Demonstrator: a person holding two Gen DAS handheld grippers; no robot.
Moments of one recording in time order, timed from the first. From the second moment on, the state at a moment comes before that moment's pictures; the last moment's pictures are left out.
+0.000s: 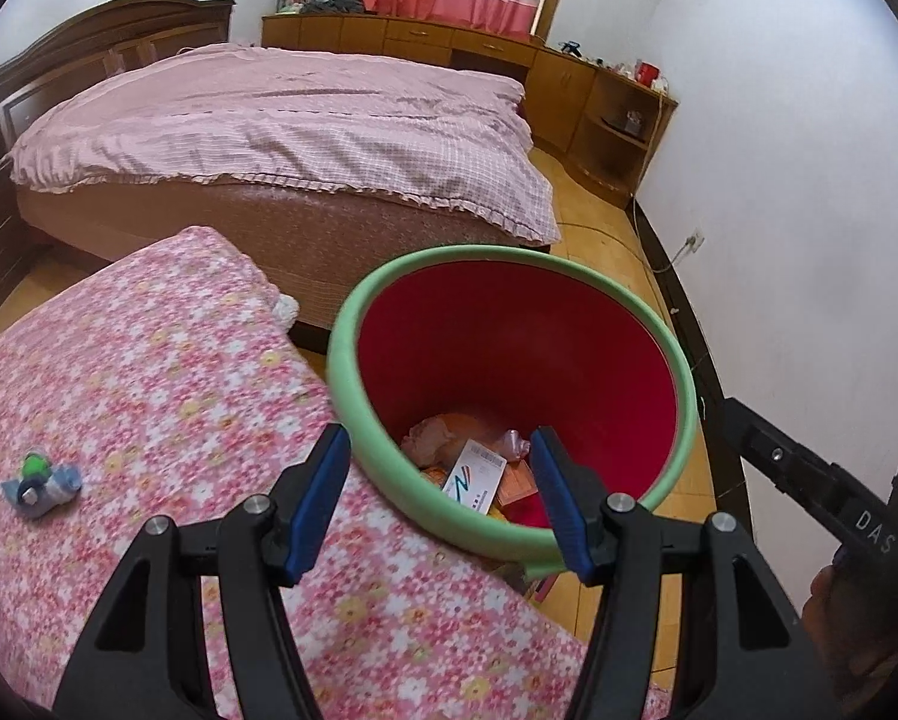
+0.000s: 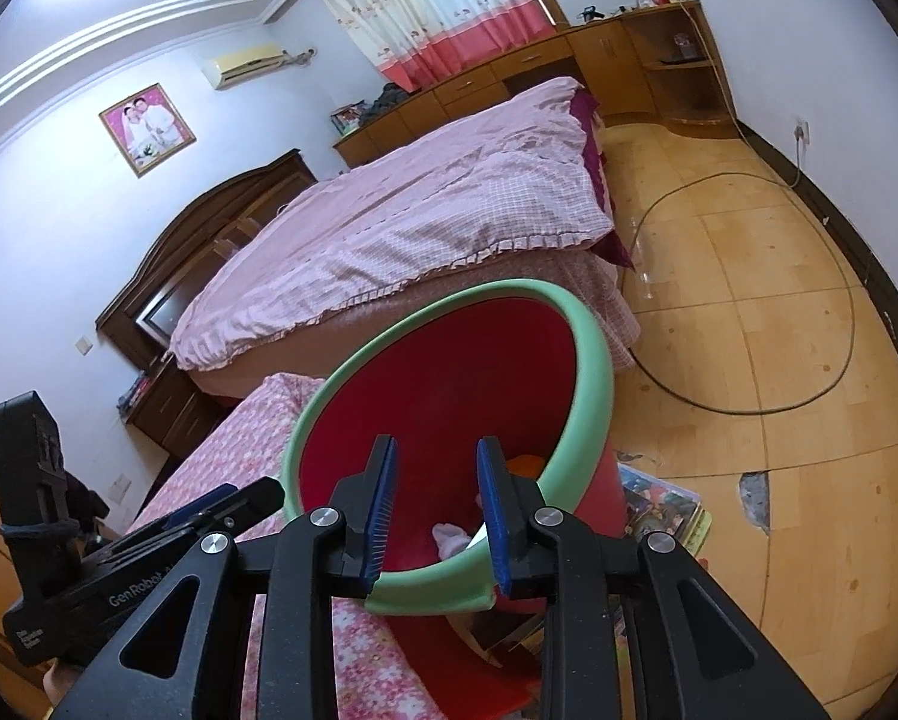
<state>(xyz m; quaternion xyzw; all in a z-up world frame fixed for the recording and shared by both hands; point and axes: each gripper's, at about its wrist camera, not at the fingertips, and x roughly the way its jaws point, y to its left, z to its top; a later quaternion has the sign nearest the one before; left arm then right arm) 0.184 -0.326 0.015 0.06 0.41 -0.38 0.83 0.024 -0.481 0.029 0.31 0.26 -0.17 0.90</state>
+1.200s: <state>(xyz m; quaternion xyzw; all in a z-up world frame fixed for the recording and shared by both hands) 0.253 -0.055 0.006 -0.06 0.40 -0.10 0.91 0.138 -0.317 0.041 0.20 0.36 -0.01 0.91</state>
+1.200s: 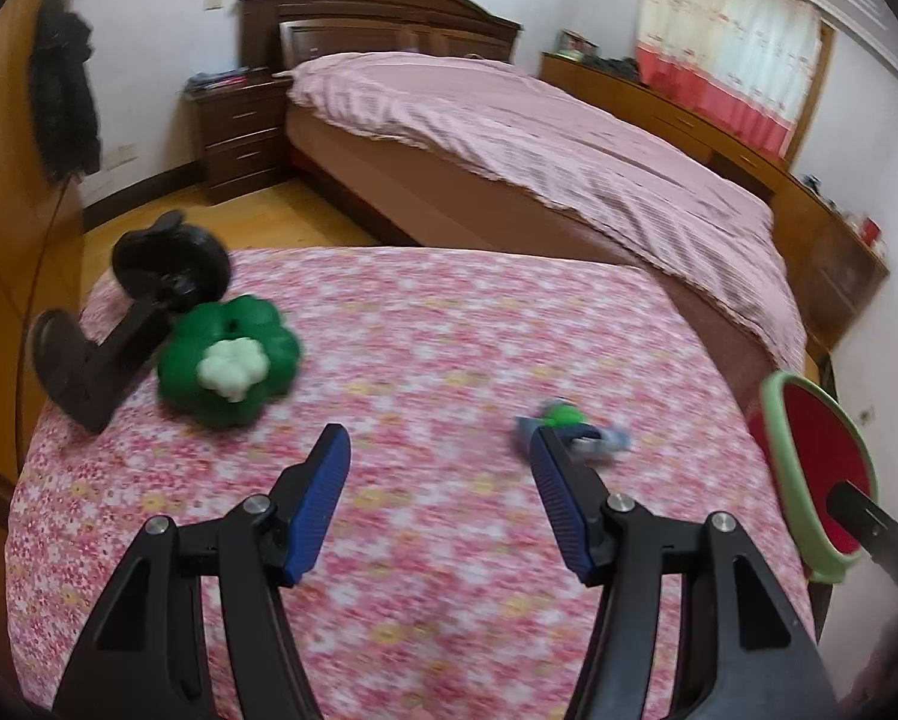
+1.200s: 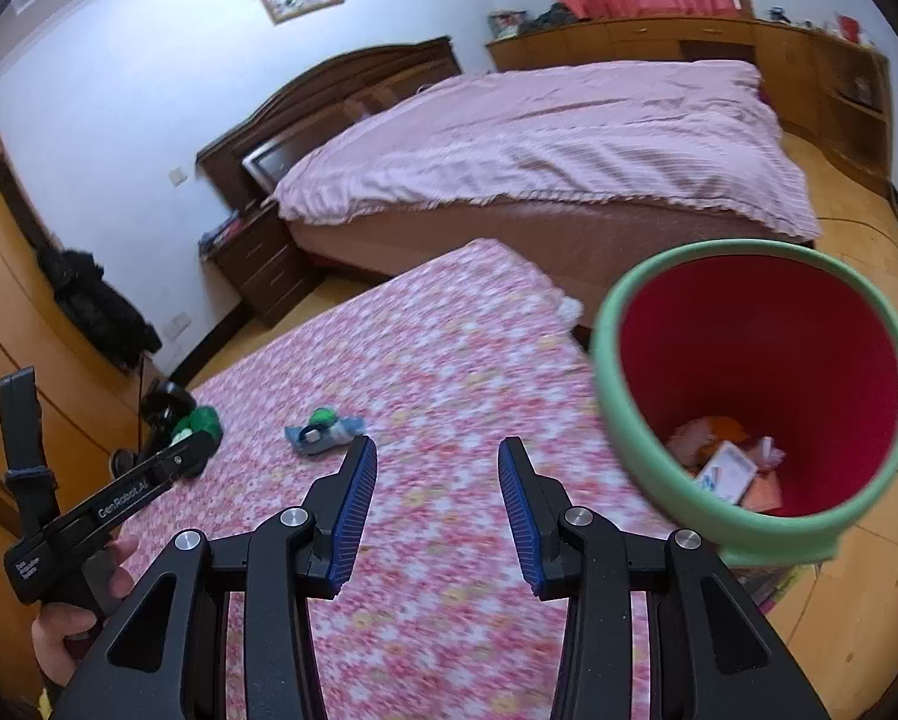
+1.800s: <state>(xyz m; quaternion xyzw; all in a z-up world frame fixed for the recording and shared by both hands) 0.262 -0.013 -0.041 -0.10 0.43 -0.06 0.90 0.242 -0.224 0.001 0.12 0.43 0.04 0.89</state>
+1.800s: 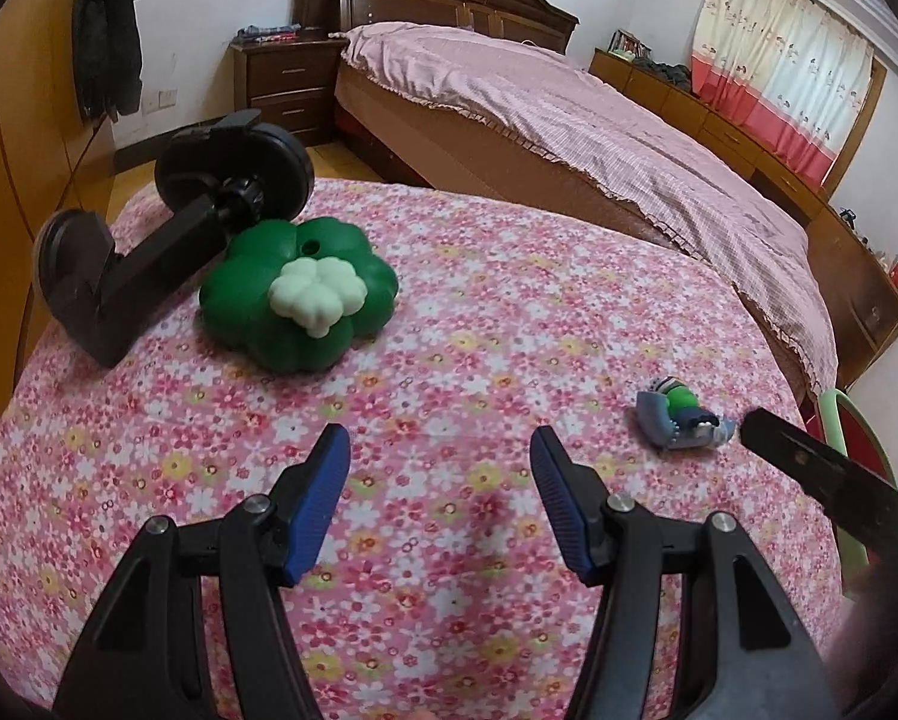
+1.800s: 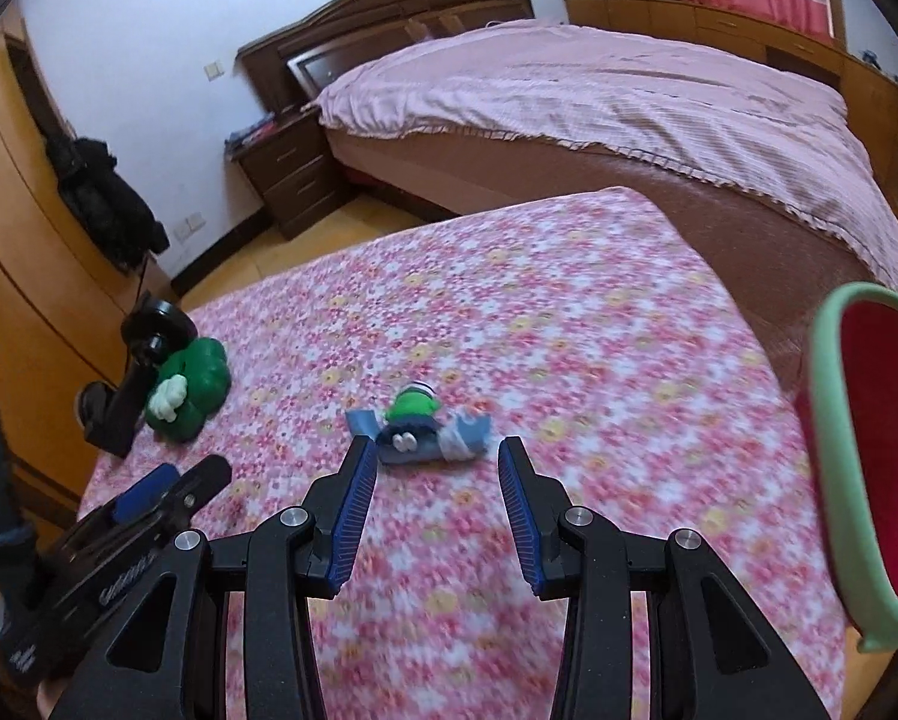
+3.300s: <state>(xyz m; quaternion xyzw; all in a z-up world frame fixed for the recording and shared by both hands) 0.264 -0.025 -0.054 -0.10 0.44 -0.08 0.89 0.269 -0.238 -0.001 0.13 0.40 0.09 0.90</state>
